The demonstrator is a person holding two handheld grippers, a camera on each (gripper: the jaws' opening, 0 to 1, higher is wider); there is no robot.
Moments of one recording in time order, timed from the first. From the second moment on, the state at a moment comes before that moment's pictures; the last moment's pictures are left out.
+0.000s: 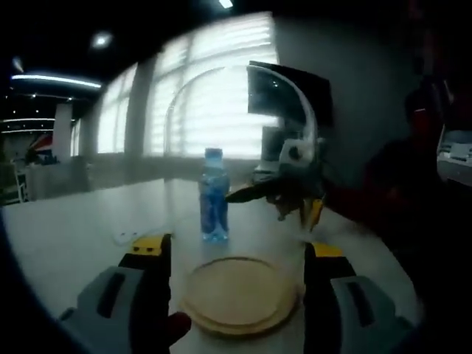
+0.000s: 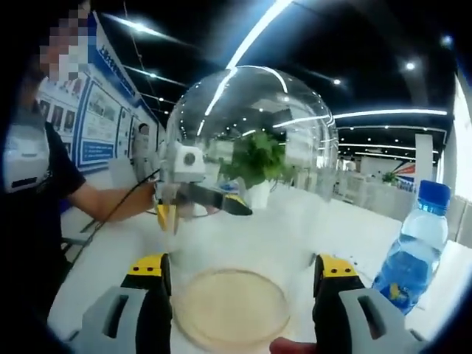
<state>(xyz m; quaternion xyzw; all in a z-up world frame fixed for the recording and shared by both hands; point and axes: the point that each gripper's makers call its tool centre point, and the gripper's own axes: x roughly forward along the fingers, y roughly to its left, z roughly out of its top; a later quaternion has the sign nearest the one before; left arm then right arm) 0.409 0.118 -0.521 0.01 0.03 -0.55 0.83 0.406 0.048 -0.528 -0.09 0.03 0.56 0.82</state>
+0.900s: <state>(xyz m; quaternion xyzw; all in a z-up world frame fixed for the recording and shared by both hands) 0.416 0.110 -0.518 0.01 0.04 -0.62 0.79 0.412 0.053 -0.528 -0.05 0.03 0.63 0.78</state>
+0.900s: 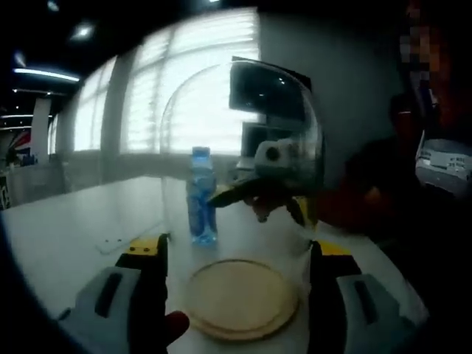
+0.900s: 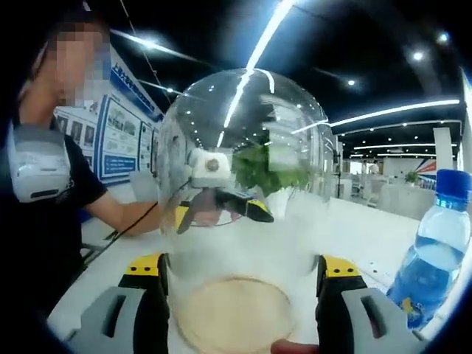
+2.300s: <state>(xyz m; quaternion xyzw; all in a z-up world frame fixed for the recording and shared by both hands) 0.418 0.095 -0.521 0.00 0.04 -0.62 0.79 0.416 0.072 -0.531 -0.02 0.02 0.63 0.77</state>
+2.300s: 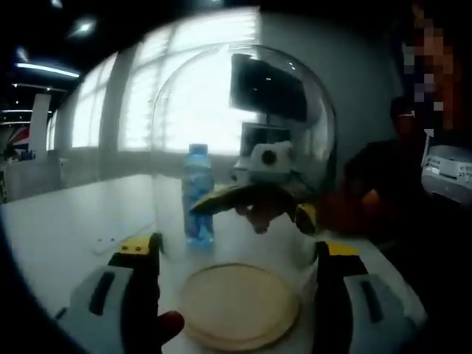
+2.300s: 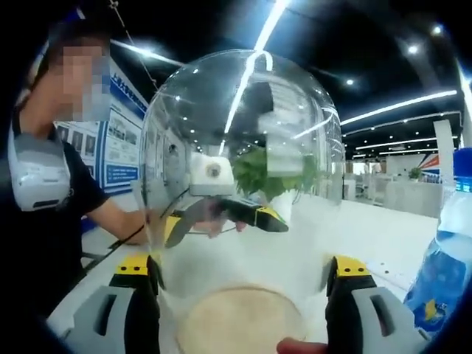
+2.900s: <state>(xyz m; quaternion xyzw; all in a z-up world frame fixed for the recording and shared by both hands) 0.421 0.093 -0.522 0.00 0.04 -0.61 0.79 0.416 0.074 -0.531 -0.02 0.02 0.63 0.78</state>
